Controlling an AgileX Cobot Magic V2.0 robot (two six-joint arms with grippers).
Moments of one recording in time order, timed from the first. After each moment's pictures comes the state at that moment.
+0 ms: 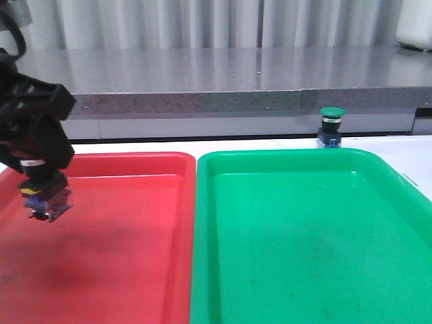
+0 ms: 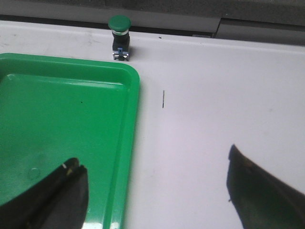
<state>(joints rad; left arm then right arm) -0.36 1.41 -0.79 -0.19 0.40 0.02 0.03 0.65 -0.62 0.04 0.61 -0.04</state>
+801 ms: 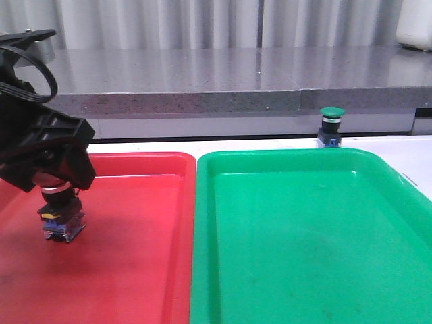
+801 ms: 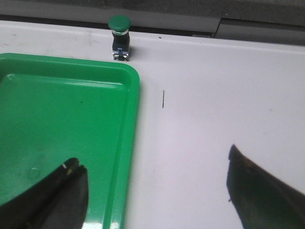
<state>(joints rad) -0.37 1.52 -0.80 -0.19 0.33 0.02 0.03 0.65 -0.62 0.04 0.61 -0.04</state>
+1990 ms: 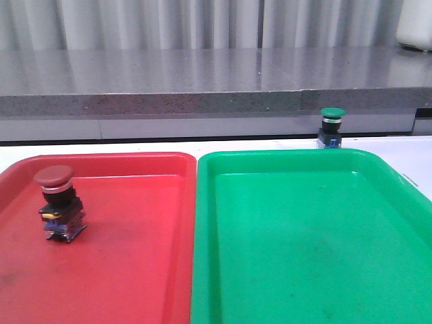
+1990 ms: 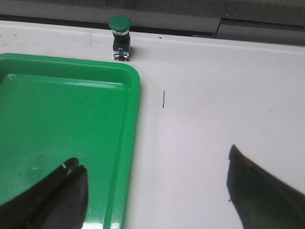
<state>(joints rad) -0.37 0.54 -0.82 -0.05 0.88 -0.06 0.03 0.65 -0.62 0.04 0.61 -0.04</state>
